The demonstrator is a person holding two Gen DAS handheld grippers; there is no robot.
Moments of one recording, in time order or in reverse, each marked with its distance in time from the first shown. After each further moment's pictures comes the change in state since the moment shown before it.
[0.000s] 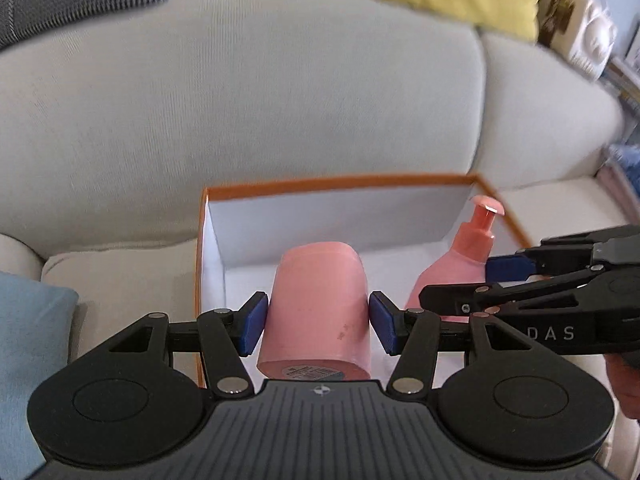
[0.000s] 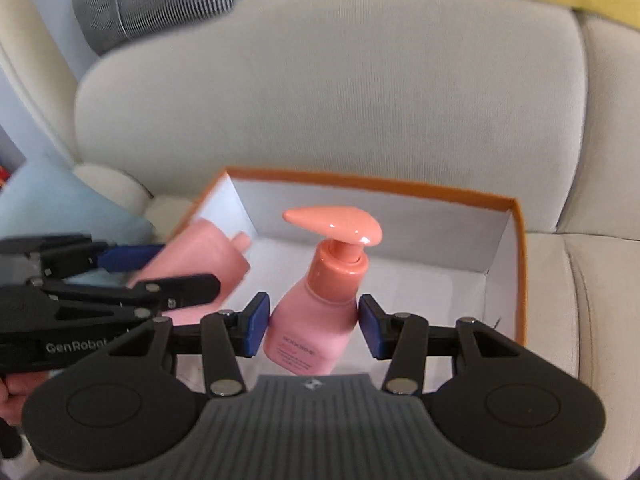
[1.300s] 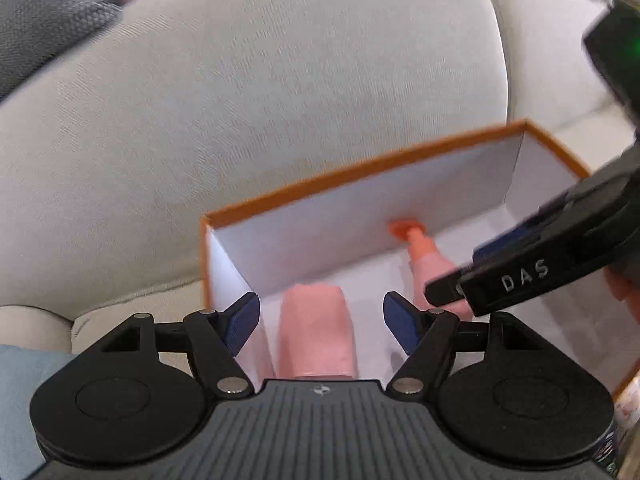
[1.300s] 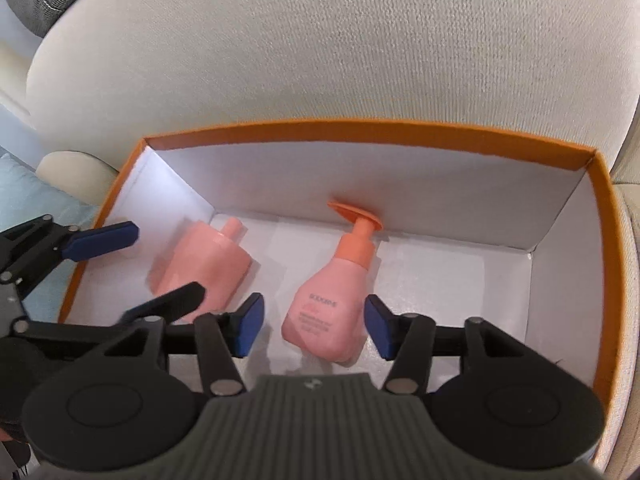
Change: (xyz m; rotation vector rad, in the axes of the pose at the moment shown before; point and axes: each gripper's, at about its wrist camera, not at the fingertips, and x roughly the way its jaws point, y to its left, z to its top) left arm 0.013 0.000 -0.002 0.187 -0.032 0.152; right arm 0.094 -0.030 0.018 0.107 0.185 0.066
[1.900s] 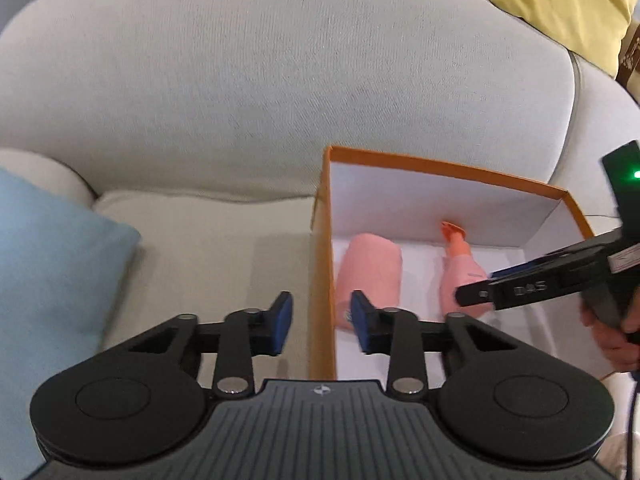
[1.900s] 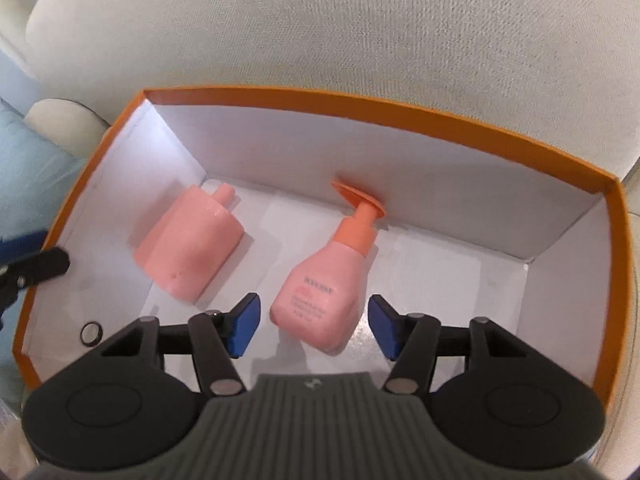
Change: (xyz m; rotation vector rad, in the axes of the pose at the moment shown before) left arm -0.042 0.079 -0.044 -0.400 0.062 -0.056; right arm 0.013 0.007 0.002 -0.117 0.099 -0.072
